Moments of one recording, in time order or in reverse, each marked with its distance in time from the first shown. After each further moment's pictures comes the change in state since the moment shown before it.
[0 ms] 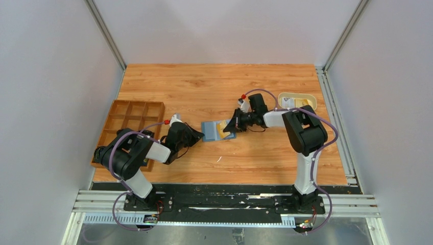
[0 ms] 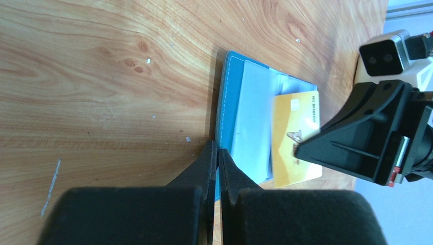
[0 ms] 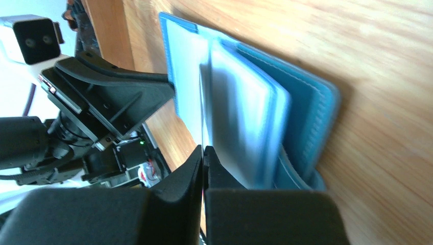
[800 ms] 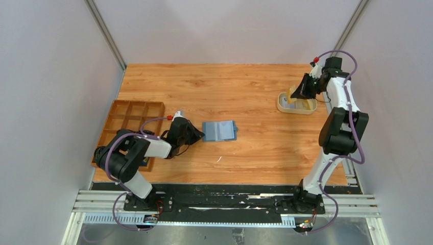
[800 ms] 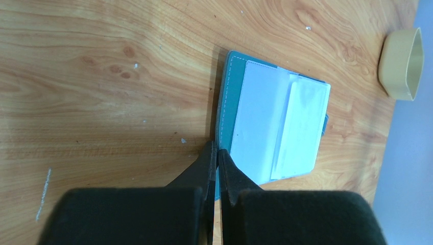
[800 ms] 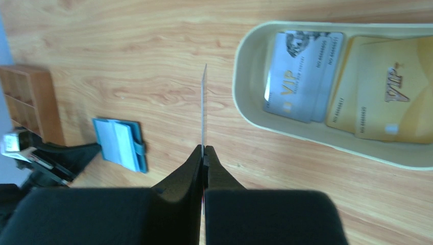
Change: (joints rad) left arm 0.000 -0.036 0.093 -0.208 0.031 0.084; right arm -0.676 -0.095 0.623 -0.987 0.219 -0.690
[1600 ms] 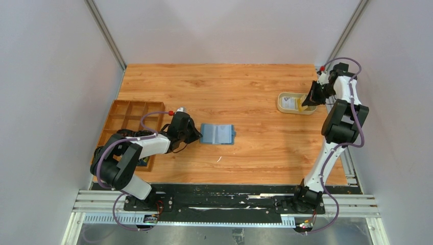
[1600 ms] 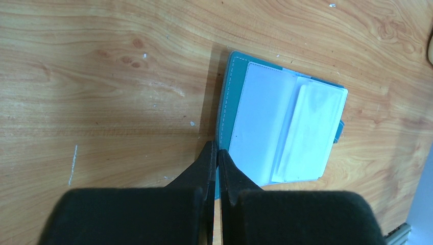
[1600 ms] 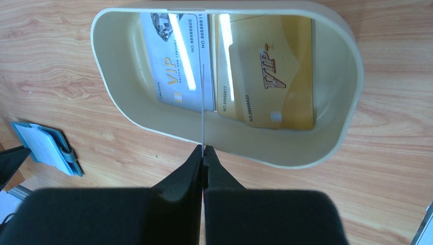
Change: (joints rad) left arm 0.000 -0.087 0.106 -0.324 -0.006 0.110; right arm -0.108 0.246 0.205 -0.188 0.106 -0.159
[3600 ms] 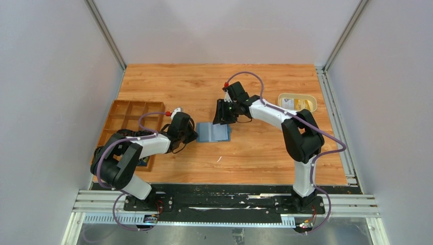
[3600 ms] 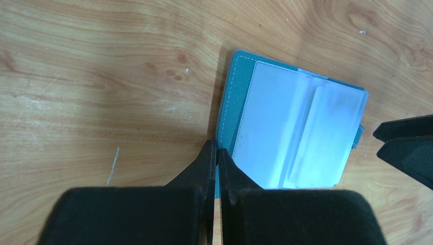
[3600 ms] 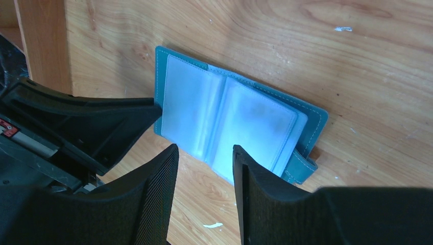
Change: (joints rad) left arm 0.000 0.015 0.019 -0.050 -0.117 -0.002; right arm 0.960 -0.236 -0.494 0.649 0.175 0.635
